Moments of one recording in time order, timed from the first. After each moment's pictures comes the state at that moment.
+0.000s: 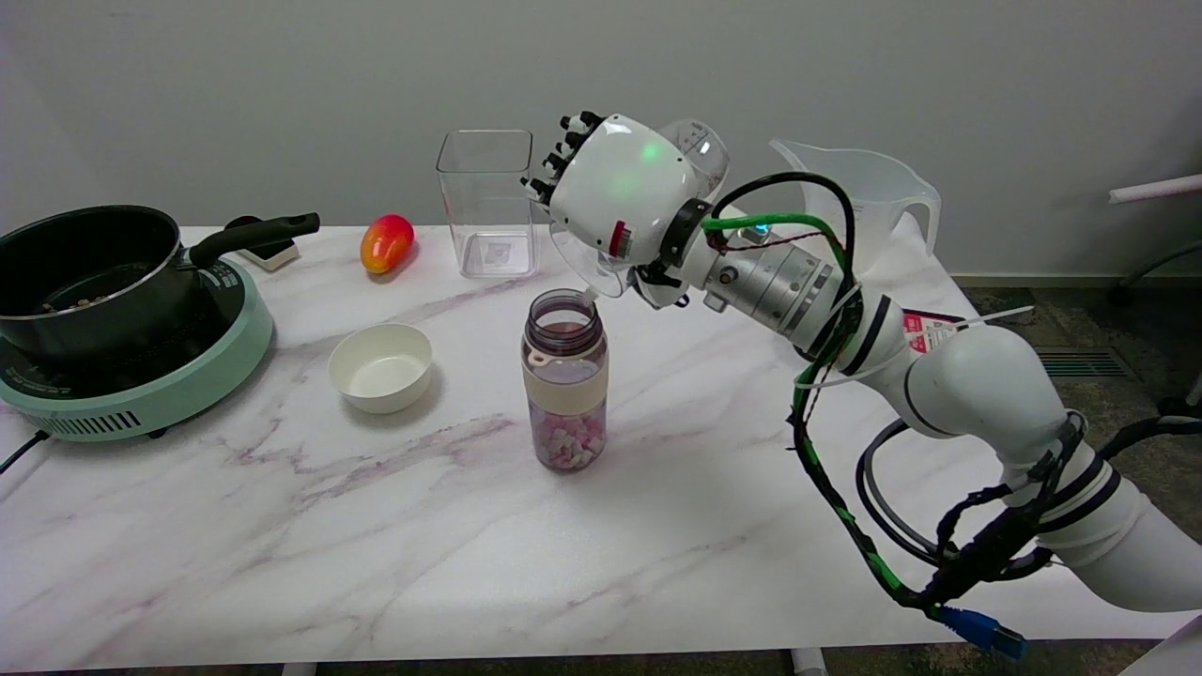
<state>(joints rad) 0.25 -1.03 -1.81 1.83 1.84 -0.29 -1.90</state>
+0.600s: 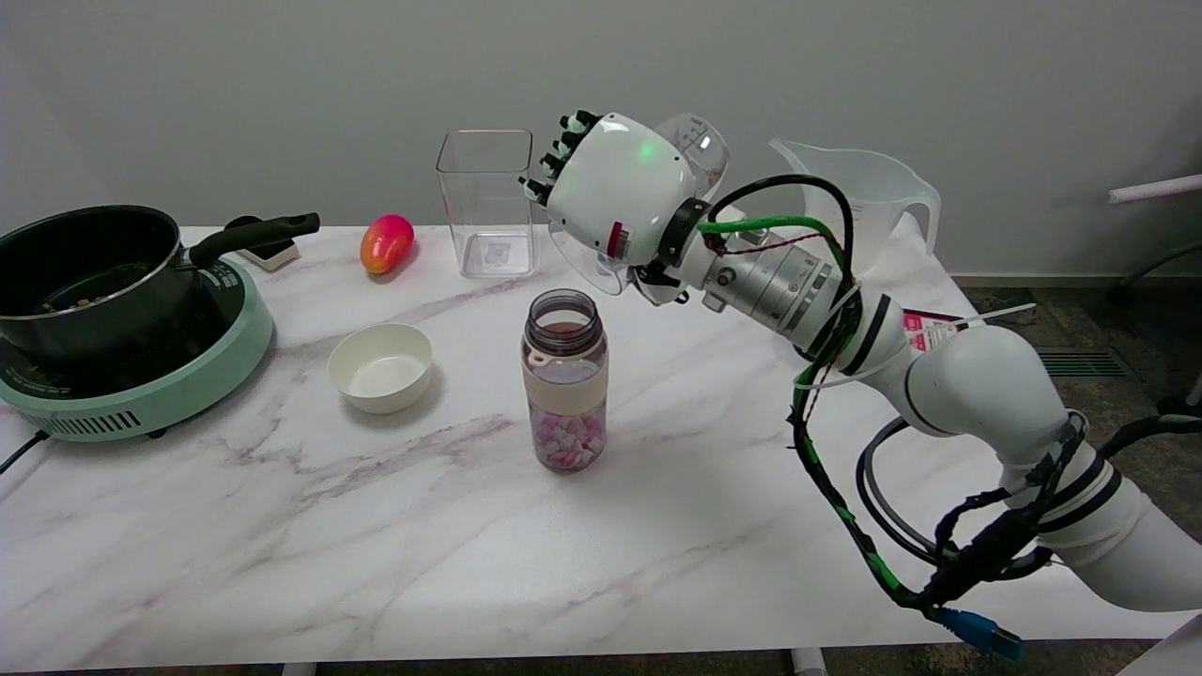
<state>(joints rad) 0.25 -1.03 -1.81 1.84 1.80 -0.29 -1.90</state>
